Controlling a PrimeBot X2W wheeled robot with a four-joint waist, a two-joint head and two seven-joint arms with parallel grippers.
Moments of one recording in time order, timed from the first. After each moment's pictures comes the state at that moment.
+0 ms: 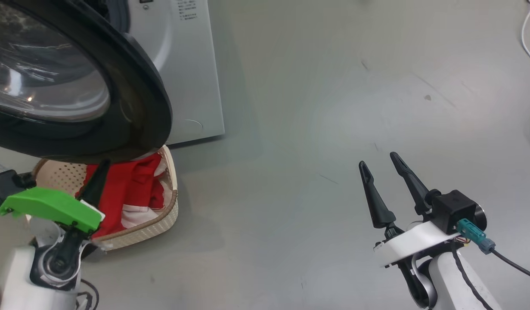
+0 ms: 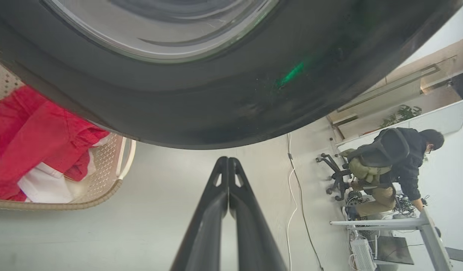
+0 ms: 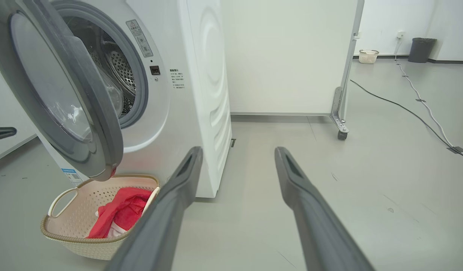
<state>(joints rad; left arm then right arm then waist) -0.33 0.19 -0.09 0.33 -1.27 -0.11 0.28 -0.15 -0.05 0.24 0.19 0.26 0.11 -0.25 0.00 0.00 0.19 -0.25</state>
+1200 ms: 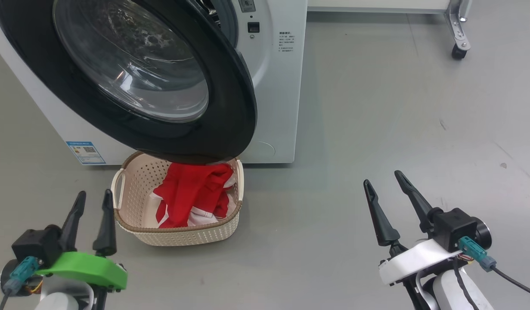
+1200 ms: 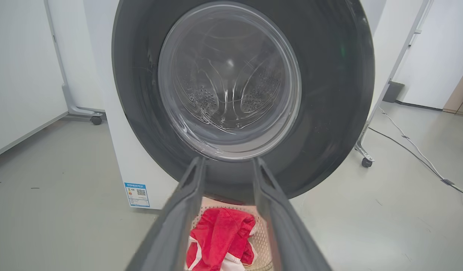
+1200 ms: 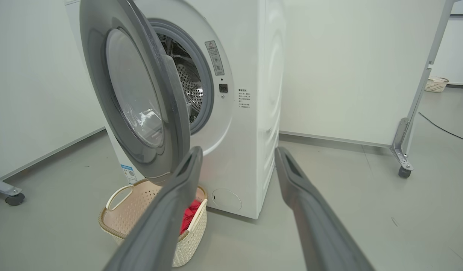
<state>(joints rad) -0.13 0.25 -0.24 0.25 -0.60 -0.02 -0.25 -0.07 -0.07 0.23 0.17 0.24 0.11 -0.25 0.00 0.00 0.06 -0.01</state>
